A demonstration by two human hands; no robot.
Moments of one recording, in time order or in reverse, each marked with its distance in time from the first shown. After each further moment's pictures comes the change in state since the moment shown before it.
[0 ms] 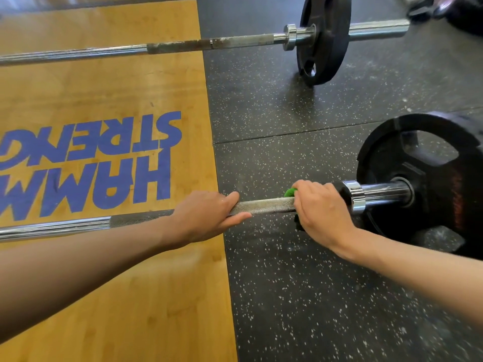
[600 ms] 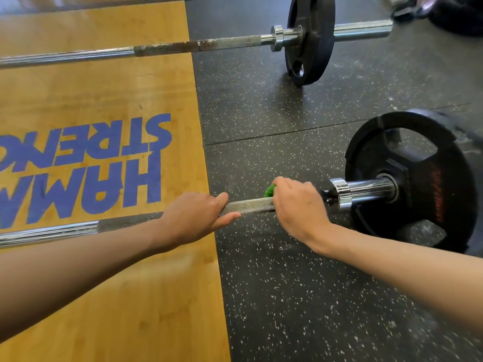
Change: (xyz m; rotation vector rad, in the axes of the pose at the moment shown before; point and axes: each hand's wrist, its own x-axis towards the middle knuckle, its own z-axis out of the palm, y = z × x) left_hand 0.002 0.000 0.004 0.034 0.036 -0.001; right_hand 0.012 -0.023 0.008 -0.019 0.015 0.068
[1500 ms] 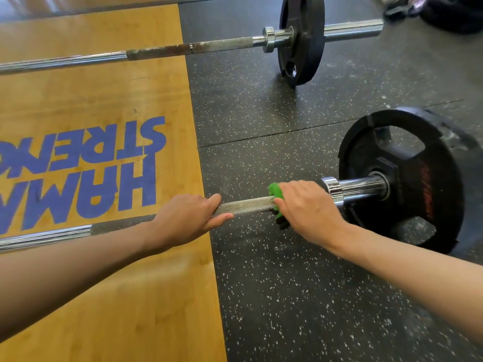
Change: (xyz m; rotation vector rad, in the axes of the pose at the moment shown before) left_hand 0.001 0.000 0.000 -0.019 -0.025 -0.012; right_hand -0.016 0.041 -0.011 -0.103 0.023 -0.248
